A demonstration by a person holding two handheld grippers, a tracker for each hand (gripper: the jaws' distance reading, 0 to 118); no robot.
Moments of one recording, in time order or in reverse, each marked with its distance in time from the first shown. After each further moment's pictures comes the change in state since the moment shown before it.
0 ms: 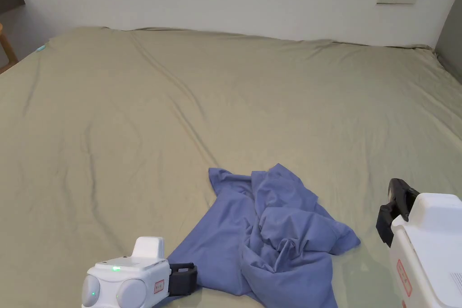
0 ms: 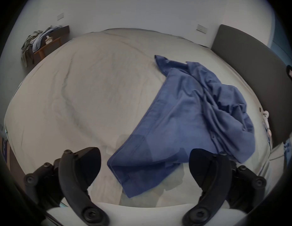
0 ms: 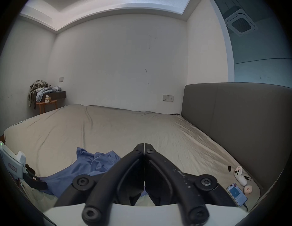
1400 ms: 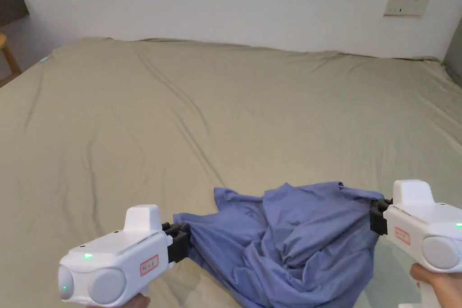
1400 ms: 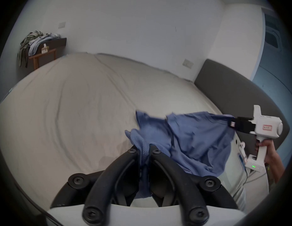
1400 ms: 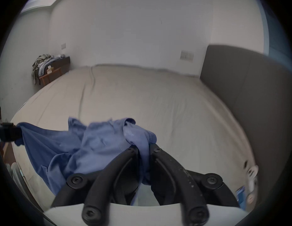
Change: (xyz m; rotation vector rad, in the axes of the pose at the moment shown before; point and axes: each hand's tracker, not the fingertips) left arm -0.011 0.095 0.064 0.299 -0.213 0.077; right arm 0.026 0.016 -0.142 -0.392 0.141 0.073
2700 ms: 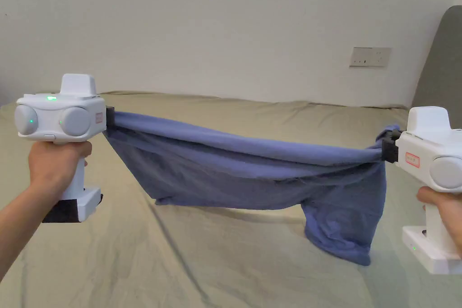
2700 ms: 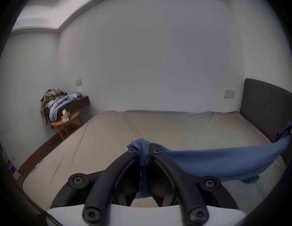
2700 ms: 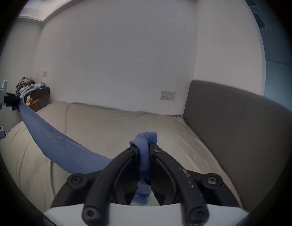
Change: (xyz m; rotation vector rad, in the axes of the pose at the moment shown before) left arm -0.021 0.314 -0.155 0.269 0.403 -0.215; right arm 0.077 0.188 -0.096 0.224 -0.156 -0.066
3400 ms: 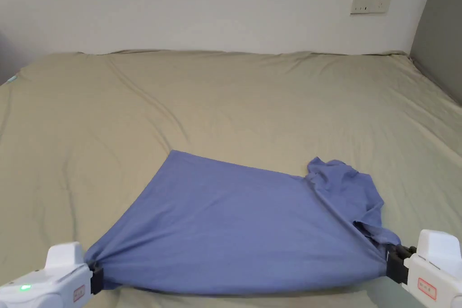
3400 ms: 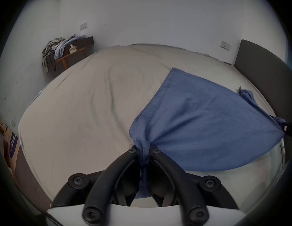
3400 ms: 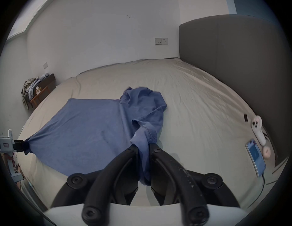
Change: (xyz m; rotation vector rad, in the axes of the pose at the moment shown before) left arm -0.083 -0.336 0.197 -0.441 -0.056 0.061; right arm -0.010 -0.267 0.195 -0.343 0.080 -0.208
